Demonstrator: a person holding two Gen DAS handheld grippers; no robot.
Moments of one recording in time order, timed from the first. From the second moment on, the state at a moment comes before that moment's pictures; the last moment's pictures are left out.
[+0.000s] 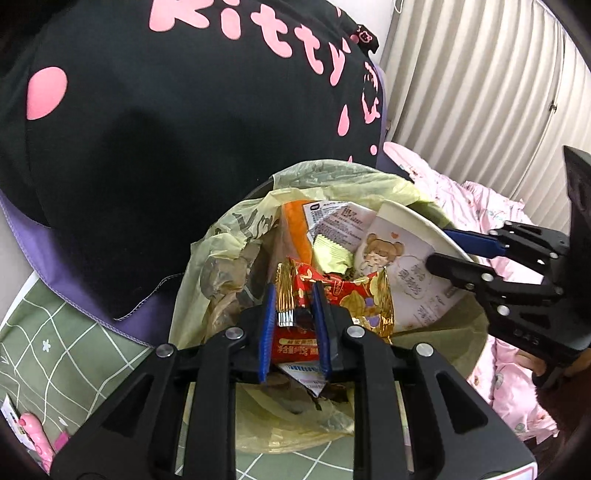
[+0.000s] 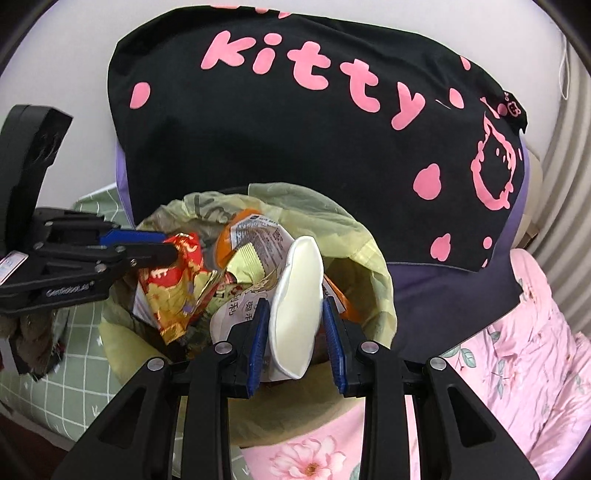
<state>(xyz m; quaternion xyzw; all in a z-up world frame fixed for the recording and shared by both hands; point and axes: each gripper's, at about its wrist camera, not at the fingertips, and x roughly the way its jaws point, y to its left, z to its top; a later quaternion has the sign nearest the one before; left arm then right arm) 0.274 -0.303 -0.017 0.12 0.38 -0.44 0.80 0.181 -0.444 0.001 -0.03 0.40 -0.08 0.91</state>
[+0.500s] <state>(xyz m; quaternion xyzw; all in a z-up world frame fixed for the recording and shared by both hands) 0.274 -0.240 0.015 0.02 0.37 -0.44 0.81 0.158 -0.442 0.012 0.01 0.37 -0.11 0.92</state>
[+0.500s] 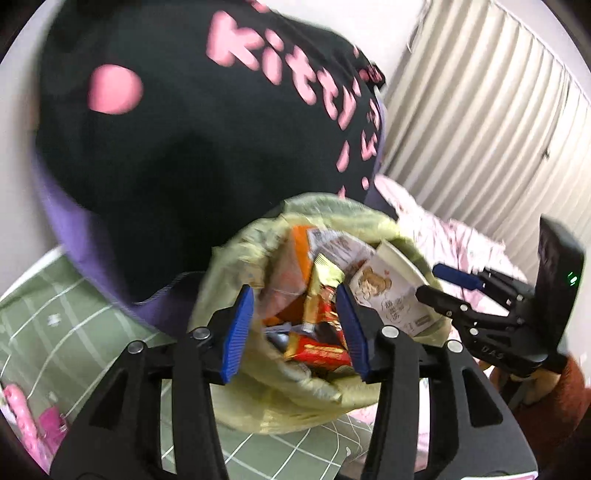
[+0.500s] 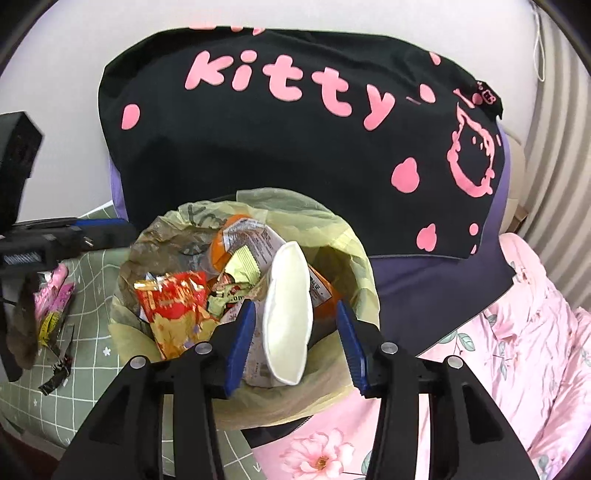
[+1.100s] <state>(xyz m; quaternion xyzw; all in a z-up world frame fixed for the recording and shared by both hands) 0.278 0.028 -0.069 -0.09 0.43 -0.16 0.88 0.174 -0.311 0.007 -0.01 0.35 0.01 0.94</state>
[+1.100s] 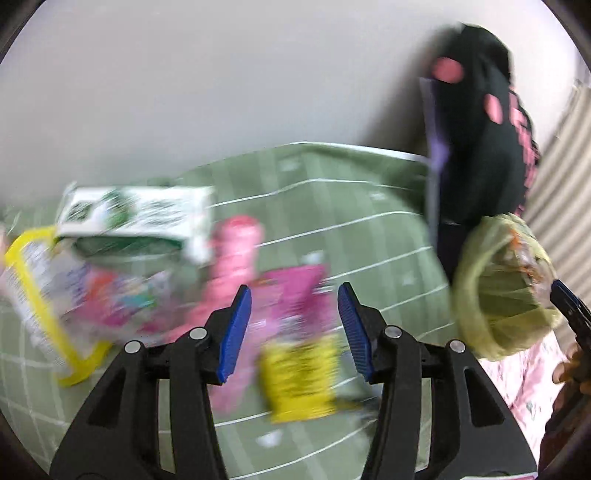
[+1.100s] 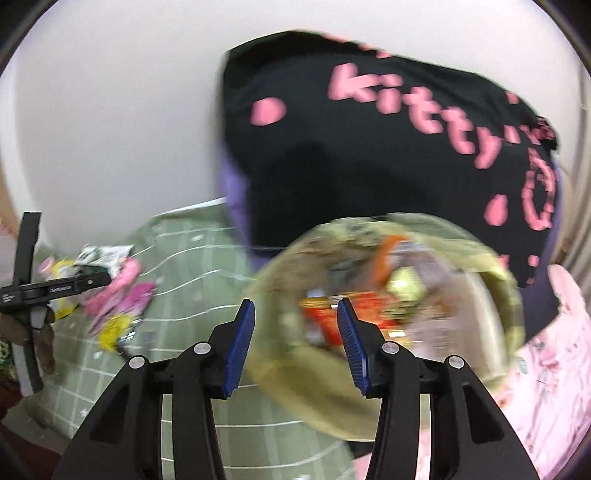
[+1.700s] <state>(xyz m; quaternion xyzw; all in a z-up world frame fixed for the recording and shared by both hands) 0.237 0.114 -0.090 -0.12 0.43 -0.13 0.89 0.202 -0.161 -0.127 0.00 0.48 0.19 0.86</state>
